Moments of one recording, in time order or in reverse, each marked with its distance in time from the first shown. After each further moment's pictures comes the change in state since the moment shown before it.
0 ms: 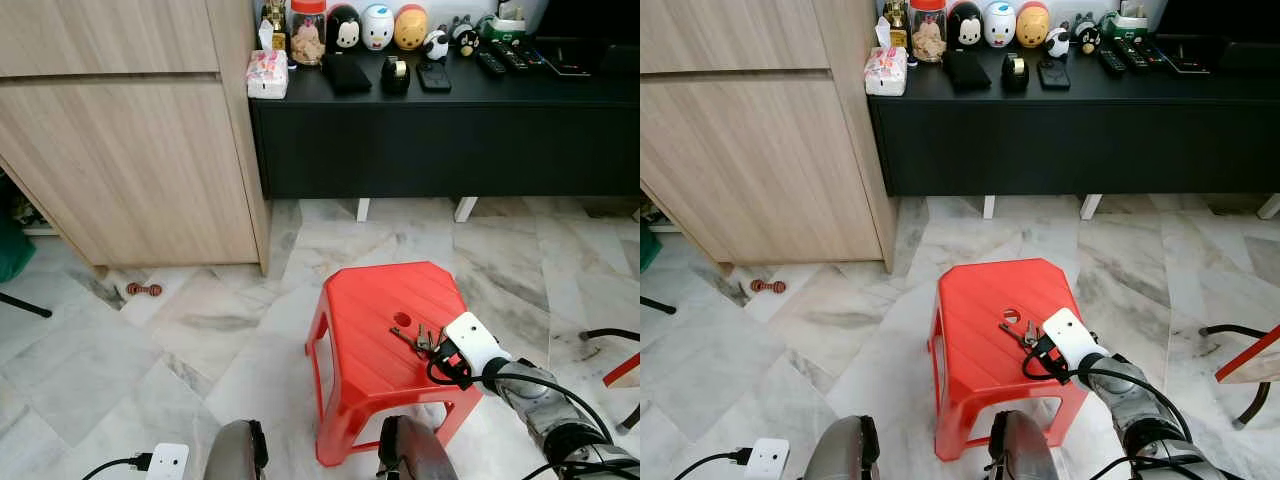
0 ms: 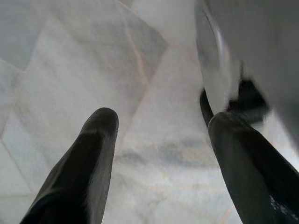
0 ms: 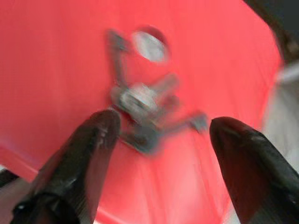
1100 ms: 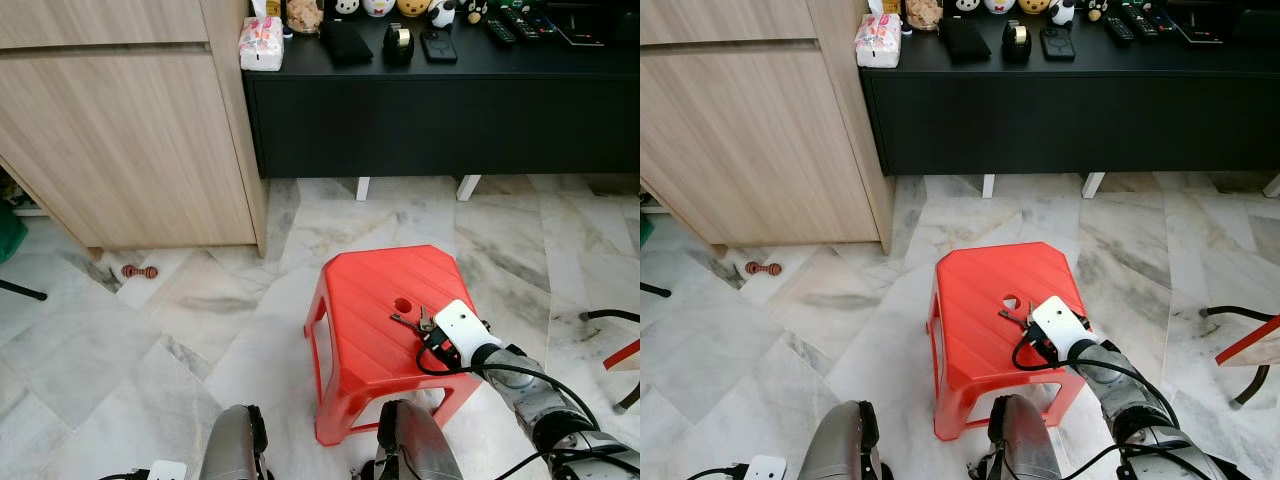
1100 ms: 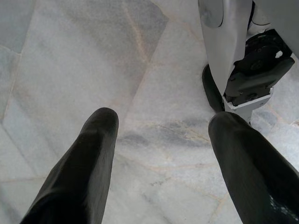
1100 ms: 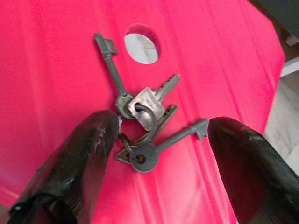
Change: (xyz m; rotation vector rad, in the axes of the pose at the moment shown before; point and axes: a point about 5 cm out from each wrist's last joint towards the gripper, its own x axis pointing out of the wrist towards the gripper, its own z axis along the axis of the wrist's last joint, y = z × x) left arm -0.001 -0.002 0.000 0.040 -0.015 -0.013; right arm -0.005 -0.018 0.000 0.067 -0.027 -0.079
